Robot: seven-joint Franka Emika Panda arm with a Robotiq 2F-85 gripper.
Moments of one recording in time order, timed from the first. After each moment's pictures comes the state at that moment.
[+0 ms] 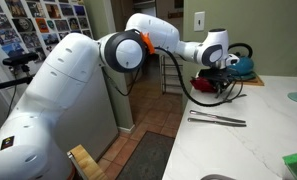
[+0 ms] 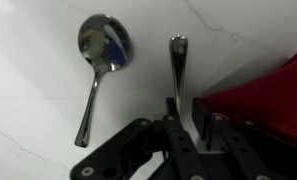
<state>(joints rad) -0.26 0.76 -0.07 -1.19 0.09 2.25 -0.26</state>
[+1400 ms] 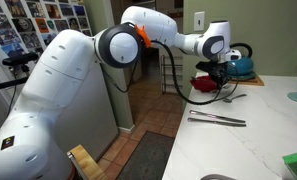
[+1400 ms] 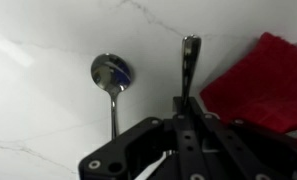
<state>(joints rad) -0.25 0.70 -0.10 -1.18 0.09 2.12 0.04</state>
